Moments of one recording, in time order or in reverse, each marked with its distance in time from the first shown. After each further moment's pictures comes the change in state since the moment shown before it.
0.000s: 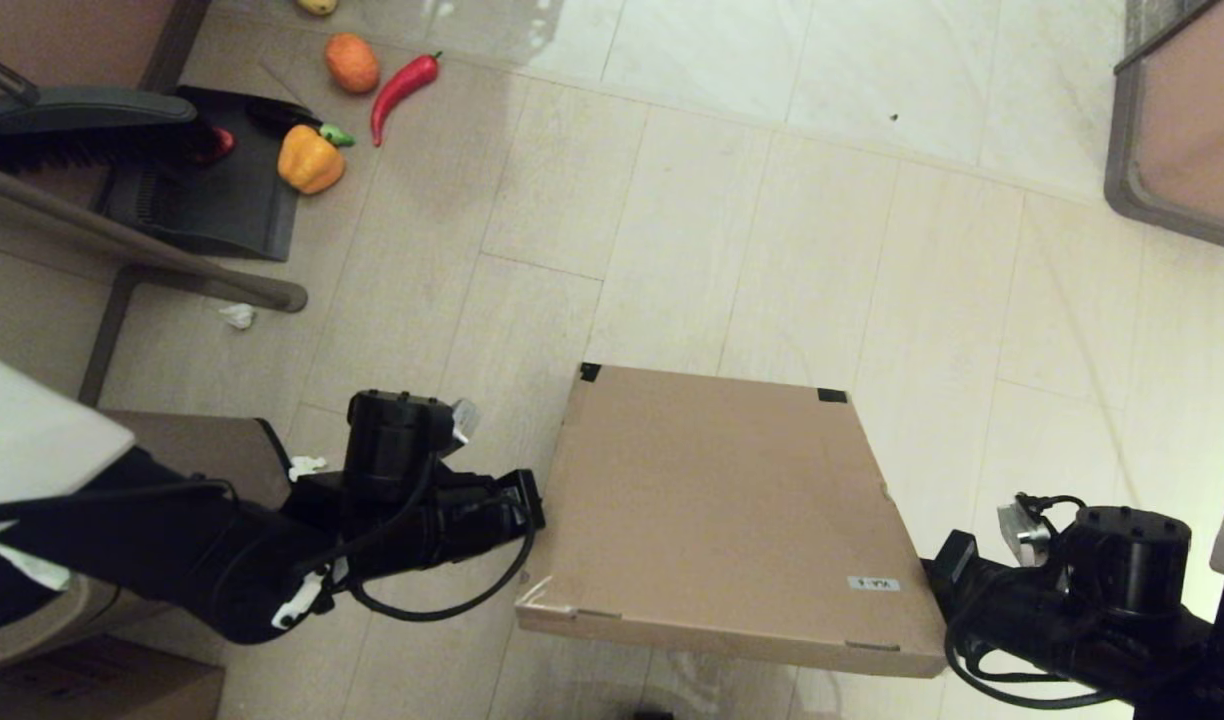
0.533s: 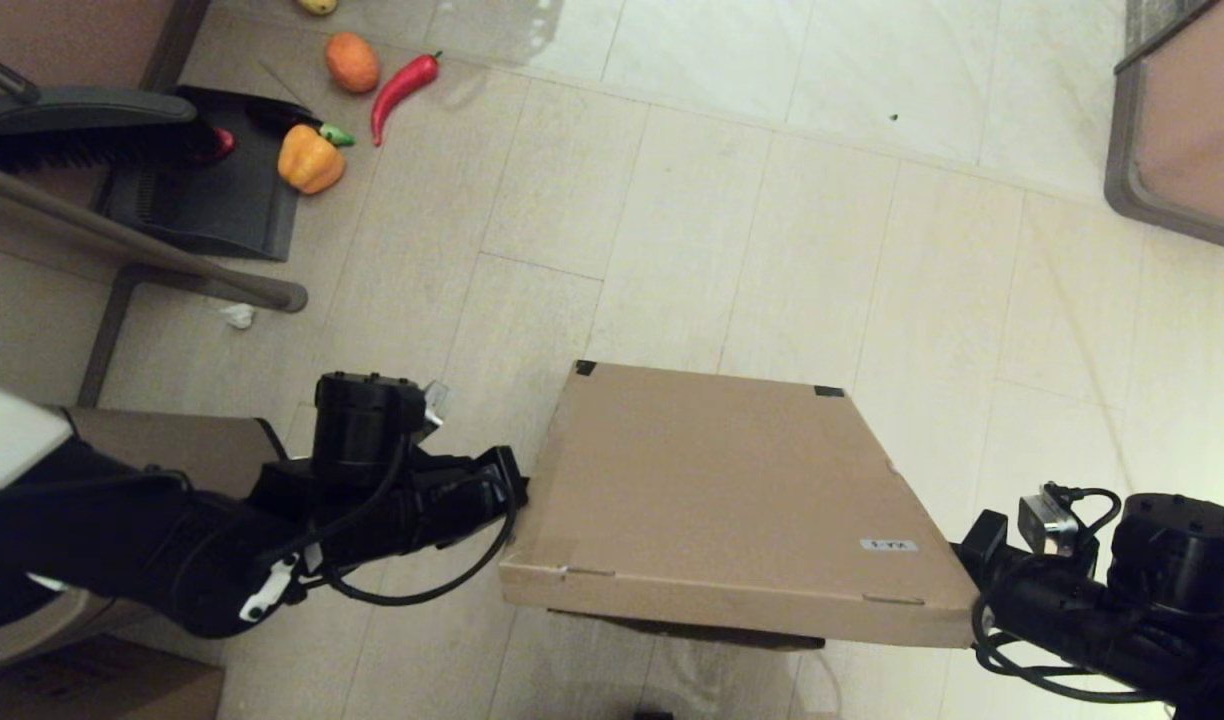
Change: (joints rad) left arm 0.035 -0.052 0.001 0.000 0.013 -0.051; right arm -0.002 -0.122 0.021 0.000 0.043 0.164
